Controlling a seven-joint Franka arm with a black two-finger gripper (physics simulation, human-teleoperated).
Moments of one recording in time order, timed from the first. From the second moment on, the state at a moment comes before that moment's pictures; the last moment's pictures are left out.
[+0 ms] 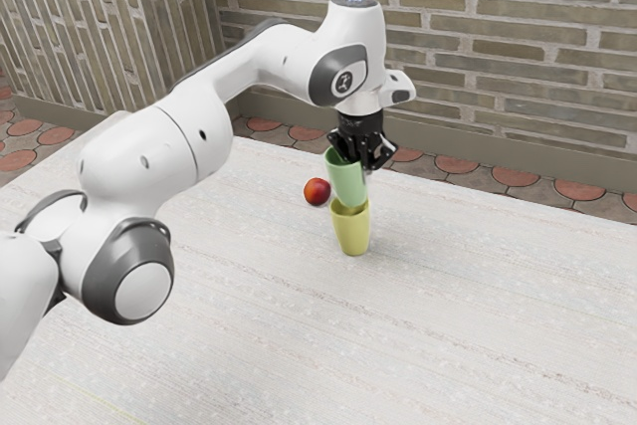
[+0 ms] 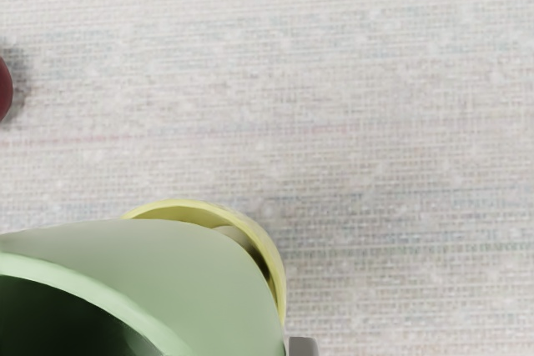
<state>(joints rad) -0.25 0.98 -0.01 -0.61 0.08 1.64 -0.21</state>
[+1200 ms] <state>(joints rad) -0.24 1.02 0.00 -0.54 0.09 1.61 -0.22</state>
